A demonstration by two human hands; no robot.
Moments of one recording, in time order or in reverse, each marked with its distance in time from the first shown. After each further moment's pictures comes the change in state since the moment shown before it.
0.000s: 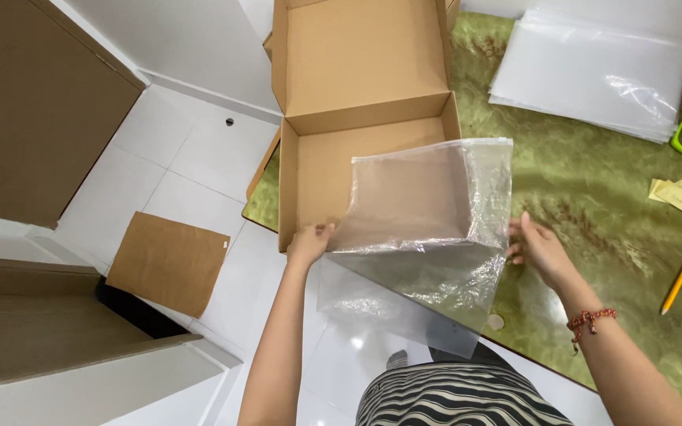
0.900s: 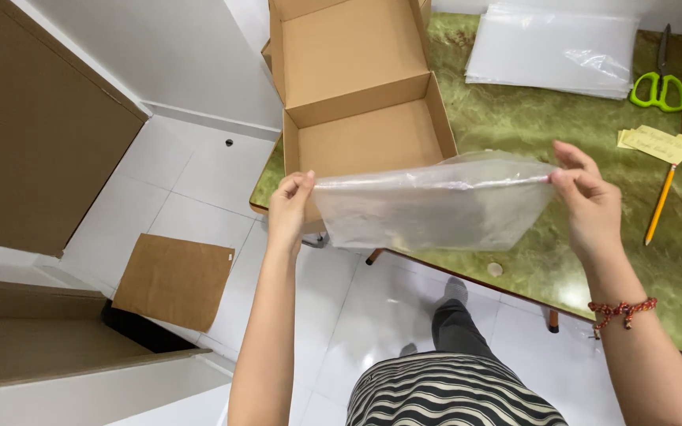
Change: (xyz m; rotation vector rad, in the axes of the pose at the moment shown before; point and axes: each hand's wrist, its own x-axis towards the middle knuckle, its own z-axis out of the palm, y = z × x) left_hand -0.162 0.066 -0.083 -0.880 0.291 0.496; right_hand -0.155 -0.082 -0.015 0.014 0.126 -0.731
